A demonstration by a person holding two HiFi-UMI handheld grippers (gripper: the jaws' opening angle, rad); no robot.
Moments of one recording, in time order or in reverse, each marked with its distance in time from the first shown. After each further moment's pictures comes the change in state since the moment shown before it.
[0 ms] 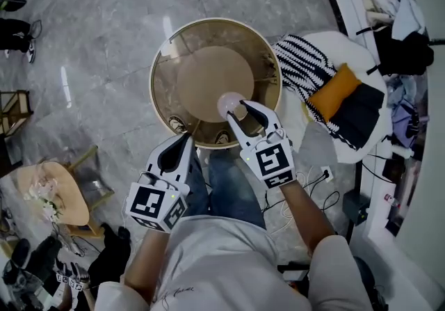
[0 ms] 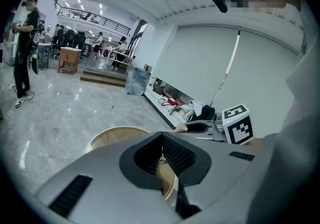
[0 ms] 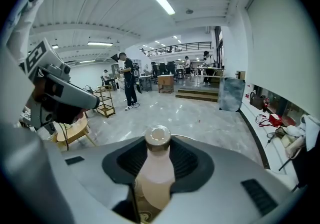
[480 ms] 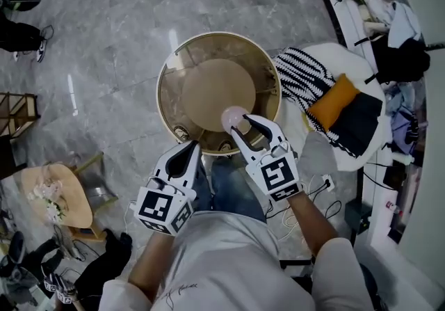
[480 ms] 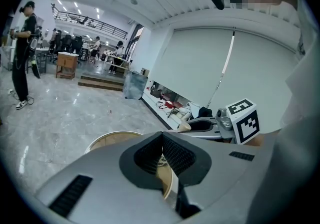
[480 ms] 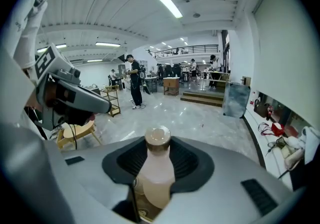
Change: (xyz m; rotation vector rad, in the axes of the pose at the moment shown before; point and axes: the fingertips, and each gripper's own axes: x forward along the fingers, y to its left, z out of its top) left arm -0.019 -0.027 0.016 0.036 -0.034 -0.012; right arm -0.044 0.017 0.028 -0.063 -0.015 0.045
